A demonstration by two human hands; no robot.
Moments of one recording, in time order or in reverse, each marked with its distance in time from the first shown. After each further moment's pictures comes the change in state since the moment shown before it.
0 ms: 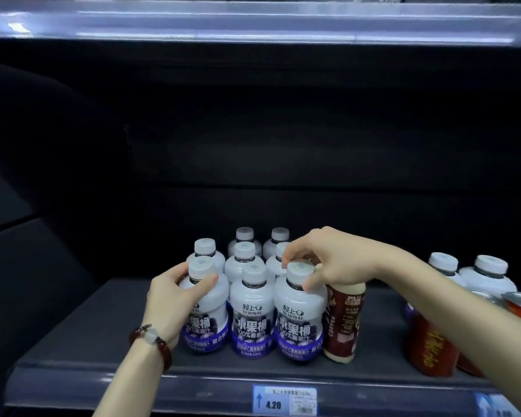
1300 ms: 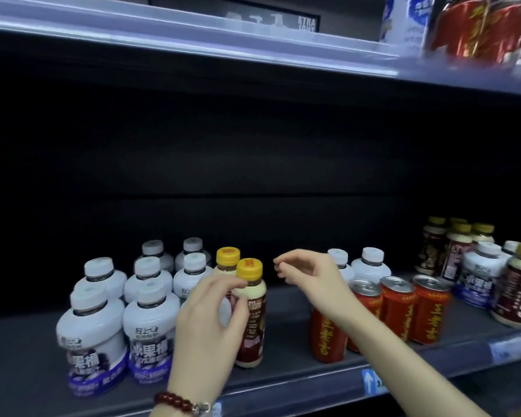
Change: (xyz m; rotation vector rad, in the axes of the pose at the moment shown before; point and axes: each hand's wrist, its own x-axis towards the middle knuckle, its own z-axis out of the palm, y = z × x) left_hand -0.085 0.039 0.144 0.288 -0.131 0.590; right_hand -0.081 0.091 0.049 0.700 0.735 0.257
